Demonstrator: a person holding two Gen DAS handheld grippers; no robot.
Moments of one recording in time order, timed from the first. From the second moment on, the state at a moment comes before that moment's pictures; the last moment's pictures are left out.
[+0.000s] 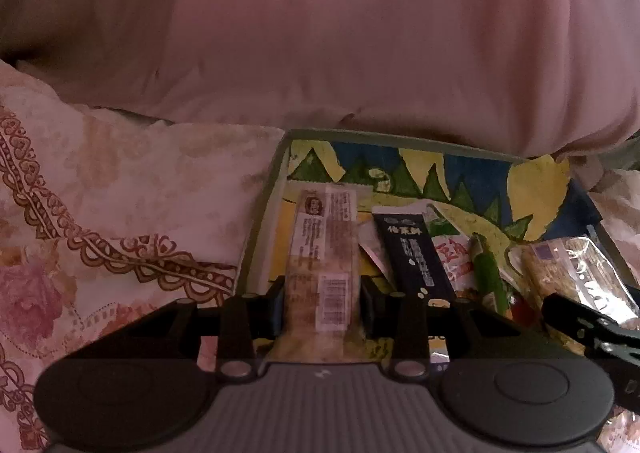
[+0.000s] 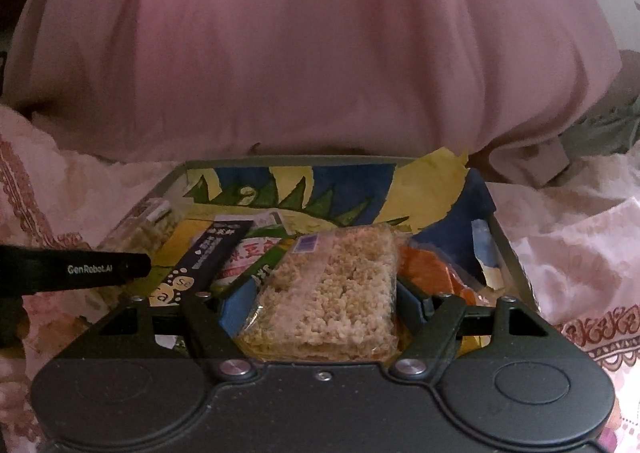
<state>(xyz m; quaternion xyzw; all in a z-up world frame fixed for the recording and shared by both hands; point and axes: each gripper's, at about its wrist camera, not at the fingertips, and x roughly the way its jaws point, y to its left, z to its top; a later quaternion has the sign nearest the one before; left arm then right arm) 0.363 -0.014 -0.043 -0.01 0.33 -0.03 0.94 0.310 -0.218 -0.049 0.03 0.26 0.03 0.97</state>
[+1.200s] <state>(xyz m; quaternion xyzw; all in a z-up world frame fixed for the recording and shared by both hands) 0.302 -0.007 0.024 -0.04 0.23 -0.05 0.97 0.248 -0.241 0.028 0.05 0.16 -0.01 0.99</state>
